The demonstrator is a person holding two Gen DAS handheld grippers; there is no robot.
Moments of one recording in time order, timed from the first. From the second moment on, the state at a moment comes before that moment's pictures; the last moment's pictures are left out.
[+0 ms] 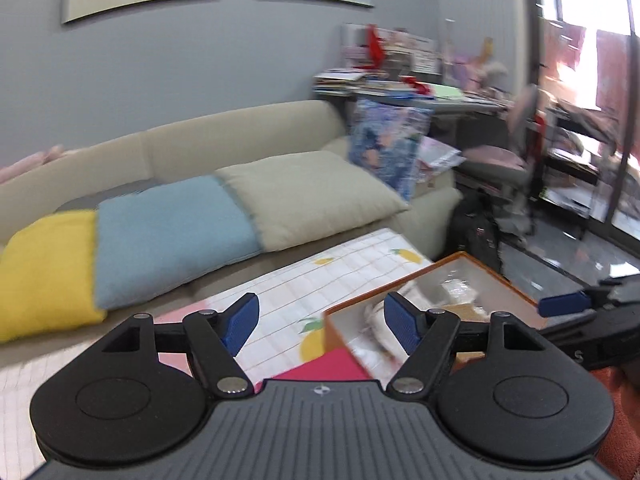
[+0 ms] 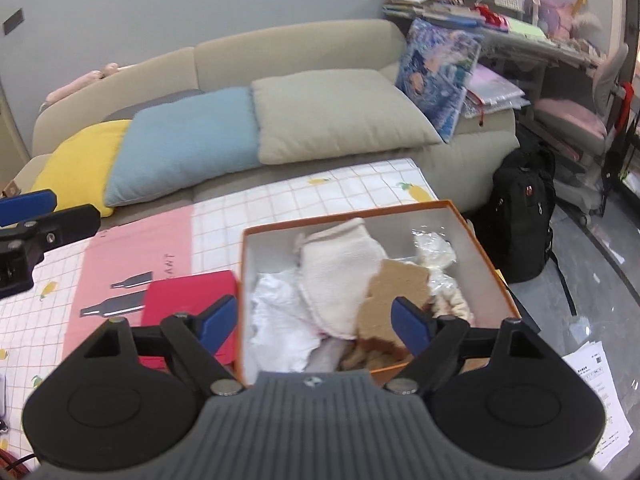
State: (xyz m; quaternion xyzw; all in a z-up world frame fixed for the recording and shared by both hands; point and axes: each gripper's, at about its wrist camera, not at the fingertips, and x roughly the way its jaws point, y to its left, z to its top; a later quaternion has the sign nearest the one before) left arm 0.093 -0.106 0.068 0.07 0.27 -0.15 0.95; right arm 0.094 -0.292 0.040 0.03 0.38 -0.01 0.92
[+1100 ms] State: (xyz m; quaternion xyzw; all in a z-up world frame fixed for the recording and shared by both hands) left arm 0.056 -0.055 -0.018 0.03 0.40 -0.03 0.92; right arm 0.052 -0.223 -0.015 -0.02 0.39 -0.01 0.92
